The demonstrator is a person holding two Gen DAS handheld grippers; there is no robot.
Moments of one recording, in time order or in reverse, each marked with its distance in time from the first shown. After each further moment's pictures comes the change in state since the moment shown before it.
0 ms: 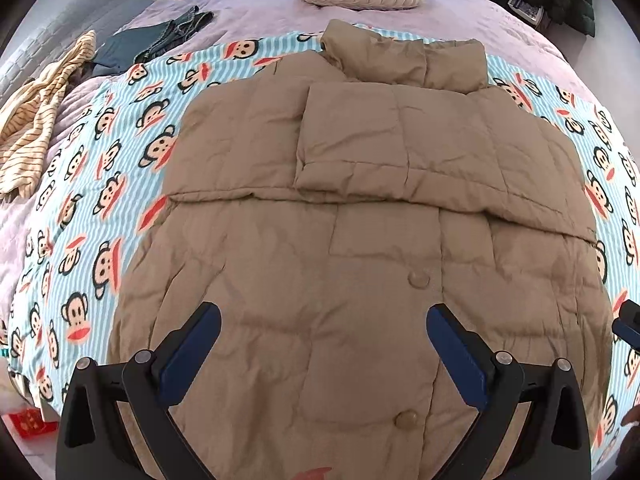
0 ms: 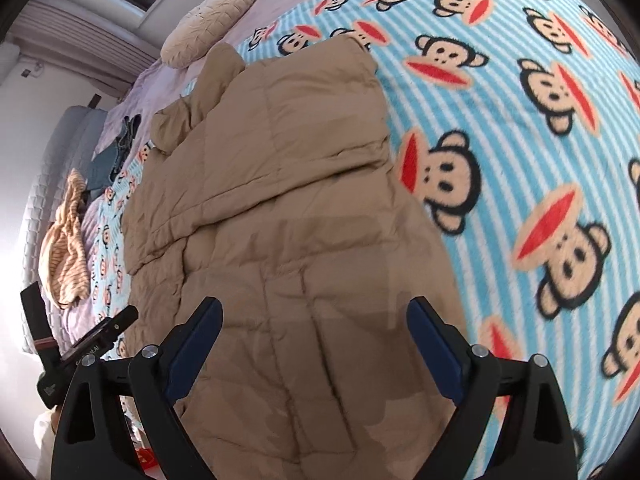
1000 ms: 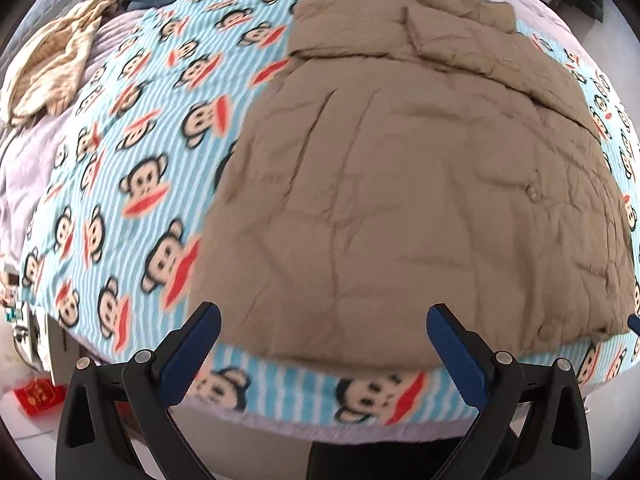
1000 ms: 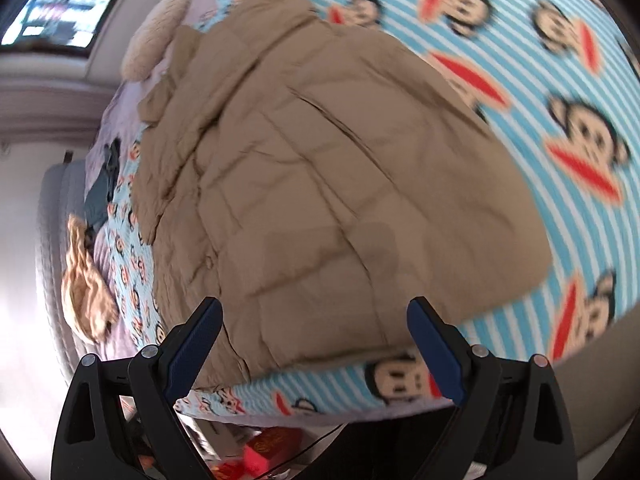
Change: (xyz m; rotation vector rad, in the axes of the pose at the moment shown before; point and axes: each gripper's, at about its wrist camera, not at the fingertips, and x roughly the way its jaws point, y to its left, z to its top) left arm -0.041 0.149 -0.141 -0.009 0.154 -0.006; right arm -0.034 0.013 -0.157 0.381 0.064 0.010
